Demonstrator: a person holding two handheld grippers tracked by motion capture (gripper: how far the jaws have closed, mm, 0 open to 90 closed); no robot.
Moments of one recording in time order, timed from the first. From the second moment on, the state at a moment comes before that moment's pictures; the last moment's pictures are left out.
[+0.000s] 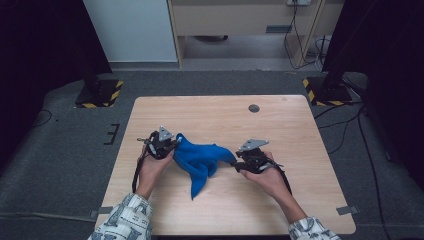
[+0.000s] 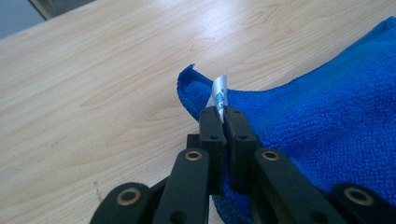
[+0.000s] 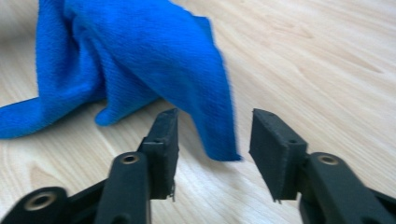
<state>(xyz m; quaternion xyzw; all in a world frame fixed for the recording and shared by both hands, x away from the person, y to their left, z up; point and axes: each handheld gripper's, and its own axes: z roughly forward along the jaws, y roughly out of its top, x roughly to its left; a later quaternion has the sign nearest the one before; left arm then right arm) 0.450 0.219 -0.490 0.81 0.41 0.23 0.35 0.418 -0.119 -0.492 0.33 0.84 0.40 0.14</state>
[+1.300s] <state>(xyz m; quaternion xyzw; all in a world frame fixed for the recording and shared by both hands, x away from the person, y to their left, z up) 0.445 0.227 -0.468 0.77 0.42 0.23 0.43 0.411 -0.147 -0.480 0.33 0.82 0.43 0.14</state>
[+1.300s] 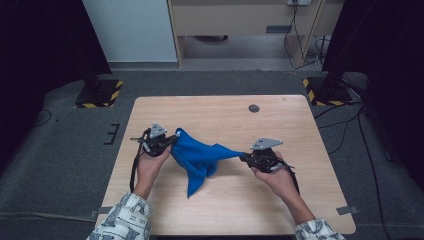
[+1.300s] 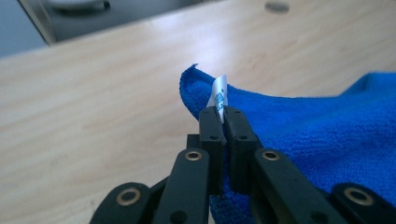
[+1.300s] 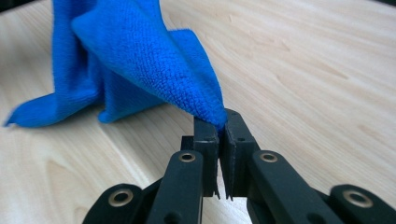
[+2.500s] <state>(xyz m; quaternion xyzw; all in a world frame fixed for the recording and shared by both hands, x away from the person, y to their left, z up) 0.453 0.274 -0.489 0.74 0.48 0.27 0.39 0.432 -0.121 -0.510 0.33 0.85 0.38 0.14</state>
